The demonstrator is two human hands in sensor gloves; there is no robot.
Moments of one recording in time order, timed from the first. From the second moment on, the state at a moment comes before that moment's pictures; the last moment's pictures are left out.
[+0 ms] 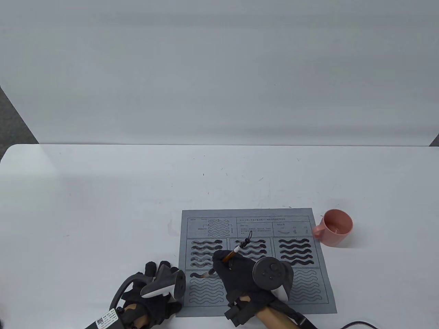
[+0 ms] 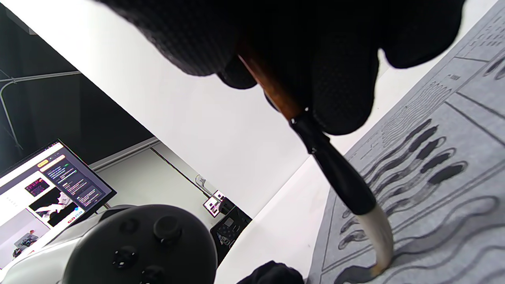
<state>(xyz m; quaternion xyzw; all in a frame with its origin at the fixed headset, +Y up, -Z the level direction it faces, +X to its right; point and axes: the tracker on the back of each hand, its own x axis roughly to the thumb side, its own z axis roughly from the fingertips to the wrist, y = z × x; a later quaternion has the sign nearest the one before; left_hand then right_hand) -0.183 -0.783 -0.271 -0.37 -0.08 -0.16 0.91 0.063 -0.731 -0.288 0.21 -0.06 0.84 0.49</state>
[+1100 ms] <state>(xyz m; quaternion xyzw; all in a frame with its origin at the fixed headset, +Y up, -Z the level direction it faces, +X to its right) -0.183 -0.783 -0.271 -0.37 -0.08 -0.16 0.91 0.067 -0.731 -0.288 0.21 -0.07 0.84 0.49</state>
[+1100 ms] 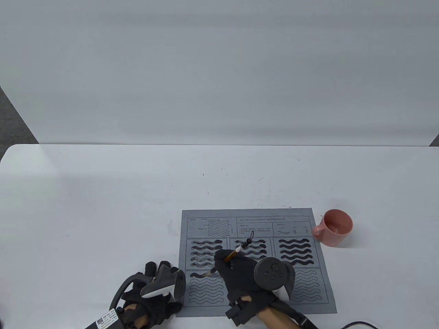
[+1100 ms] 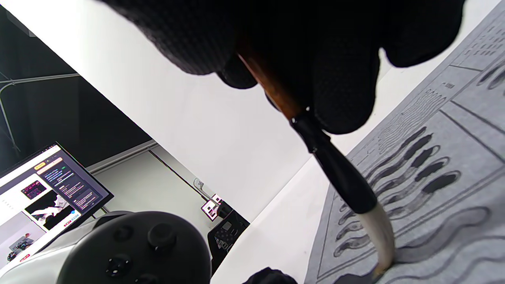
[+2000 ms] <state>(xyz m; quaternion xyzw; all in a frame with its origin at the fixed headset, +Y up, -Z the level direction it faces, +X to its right) -0.183 -0.783 -0.271 -0.37 -0.08 -0.16 0.91 0.070 -0.732 -0.288 0.21 -0.08 0.85 0.49</state>
